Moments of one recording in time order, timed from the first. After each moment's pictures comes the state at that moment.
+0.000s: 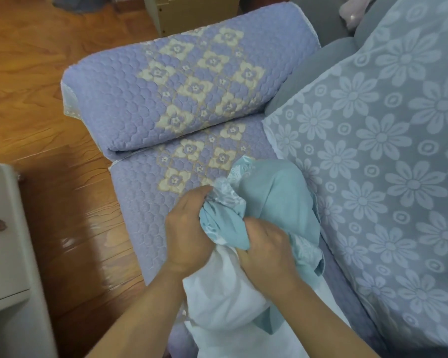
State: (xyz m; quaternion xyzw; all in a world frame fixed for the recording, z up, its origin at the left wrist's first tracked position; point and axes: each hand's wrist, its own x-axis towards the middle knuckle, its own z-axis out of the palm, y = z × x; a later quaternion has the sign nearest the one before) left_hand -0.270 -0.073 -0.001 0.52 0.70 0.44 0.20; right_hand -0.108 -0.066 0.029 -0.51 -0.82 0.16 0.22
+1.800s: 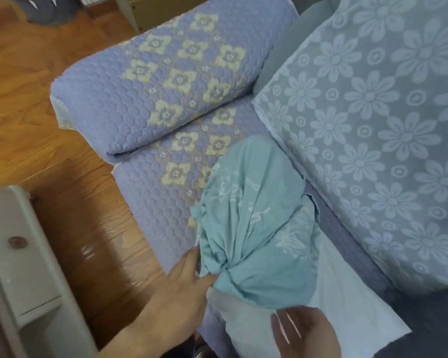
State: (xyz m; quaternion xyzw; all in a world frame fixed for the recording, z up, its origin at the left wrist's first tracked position) left_hand -0.313 -0.199 0.024 0.76 0.53 0.03 0.36; right_hand -0.088 -0.212 0.054 -0.70 0.23 0.50 0.45
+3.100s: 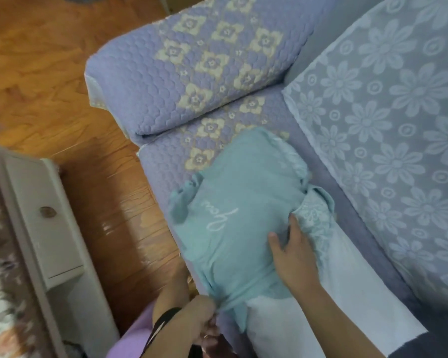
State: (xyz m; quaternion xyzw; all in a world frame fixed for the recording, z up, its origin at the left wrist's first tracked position) left_hand -0.287 -0.275 -0.078 0.26 0.69 -0.18 0.66; right_hand -0.092 -0.149 -0.027 -0.75 -0.52 0.40 0.07
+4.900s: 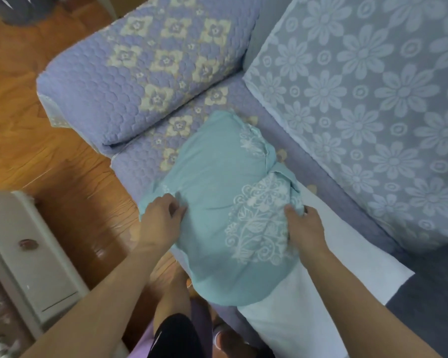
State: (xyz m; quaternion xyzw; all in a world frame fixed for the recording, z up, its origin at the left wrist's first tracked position) left_hand -0.359 -0.125 -0.054 0.54 0.77 0.11 0.32; right_hand -0.058 -0.141 -0.024 -0.83 -0.21 0.47 0.20
